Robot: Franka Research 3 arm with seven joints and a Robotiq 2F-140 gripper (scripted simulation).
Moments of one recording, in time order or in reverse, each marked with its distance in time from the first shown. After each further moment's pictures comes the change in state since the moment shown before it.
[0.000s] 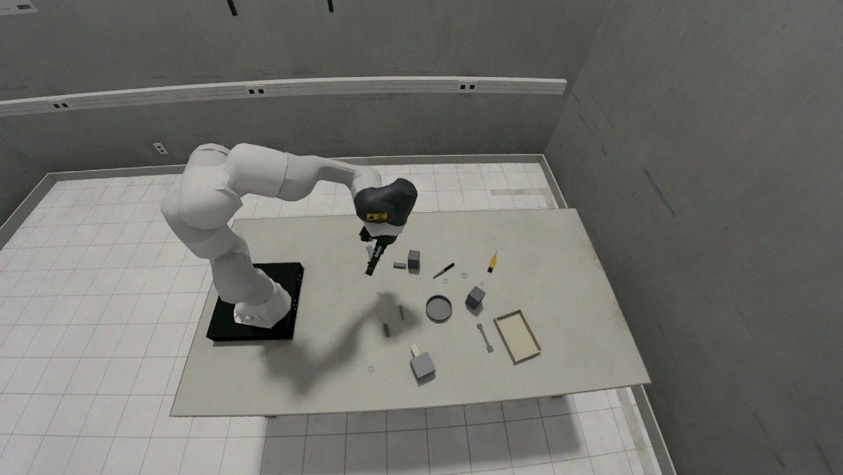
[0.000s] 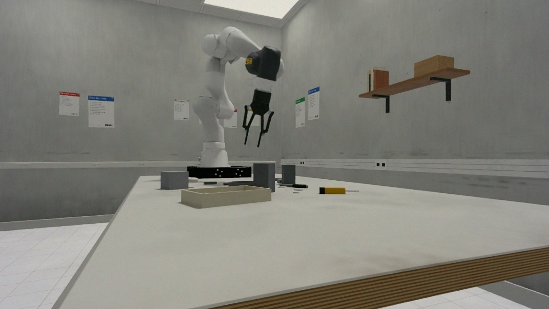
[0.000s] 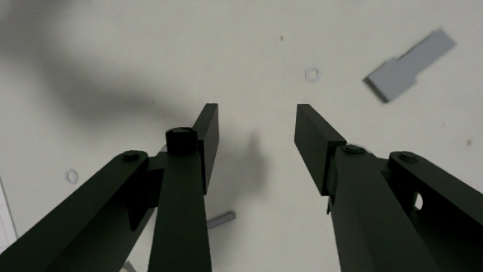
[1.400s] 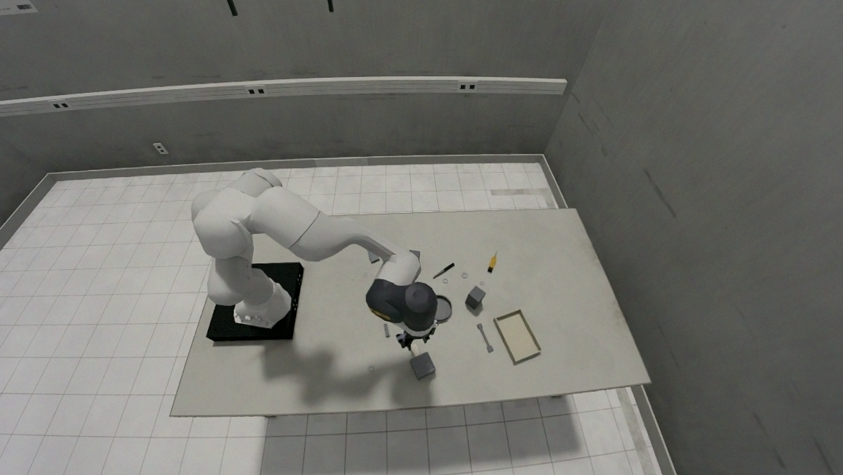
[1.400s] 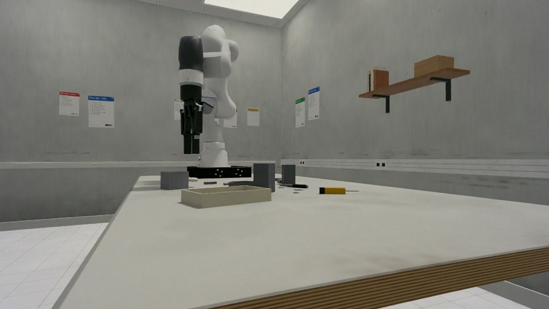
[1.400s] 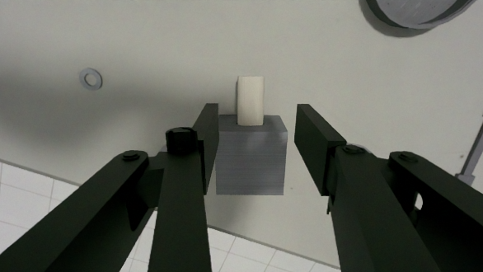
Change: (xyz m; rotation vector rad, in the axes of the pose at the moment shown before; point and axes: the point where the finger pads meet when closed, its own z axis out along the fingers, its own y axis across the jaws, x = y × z) arm -0.243 -0.212 0.017 -0.330 -0.176 0.846
